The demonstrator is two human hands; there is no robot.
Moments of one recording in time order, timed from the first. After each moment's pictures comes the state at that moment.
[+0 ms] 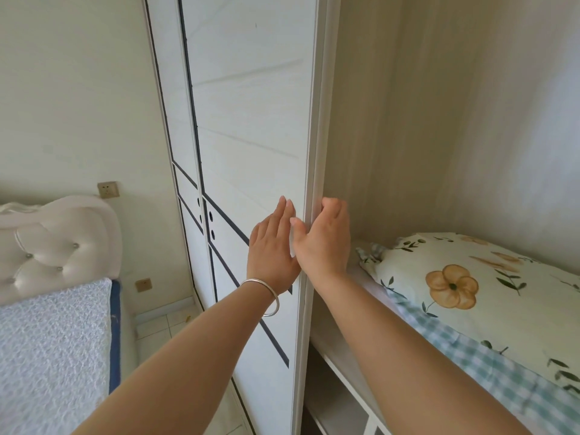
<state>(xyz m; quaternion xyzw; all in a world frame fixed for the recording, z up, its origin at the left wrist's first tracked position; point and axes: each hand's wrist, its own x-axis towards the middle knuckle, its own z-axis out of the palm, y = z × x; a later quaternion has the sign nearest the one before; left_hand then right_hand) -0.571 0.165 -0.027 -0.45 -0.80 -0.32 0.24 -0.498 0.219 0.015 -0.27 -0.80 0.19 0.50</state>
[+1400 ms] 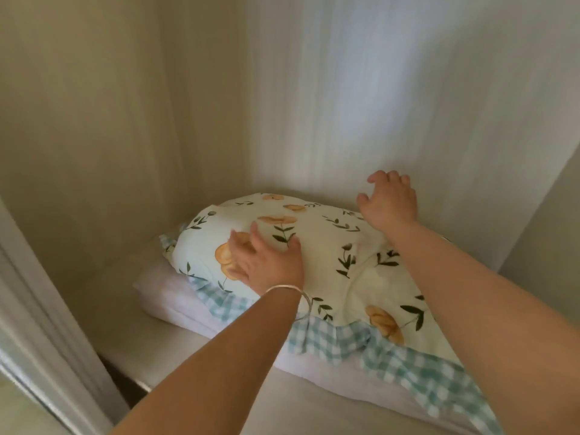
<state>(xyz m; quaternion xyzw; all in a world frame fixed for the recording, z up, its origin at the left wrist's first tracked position) -0.305 0.399 -0.058 -0.30 -0.80 -0.52 -0.08 -0.169 0.517 0.015 -0.60 -0.75 -0.04 0.27</state>
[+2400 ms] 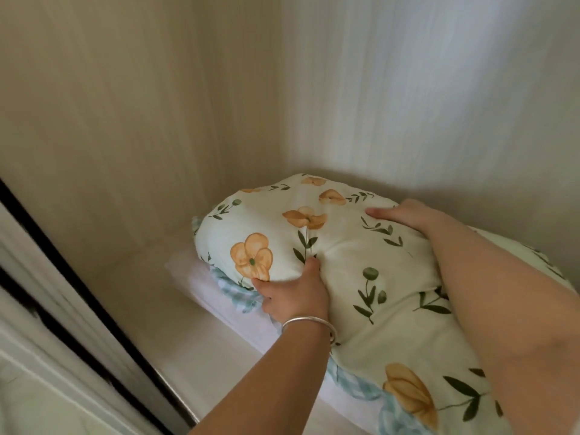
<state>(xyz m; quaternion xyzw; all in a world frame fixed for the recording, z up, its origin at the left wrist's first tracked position) -0.296 0.426 -0.086 0.05 -0.72 -0.63 -0.29 -0.189 0.626 -0.038 -0.59 -0.73 0.34 0.08</state>
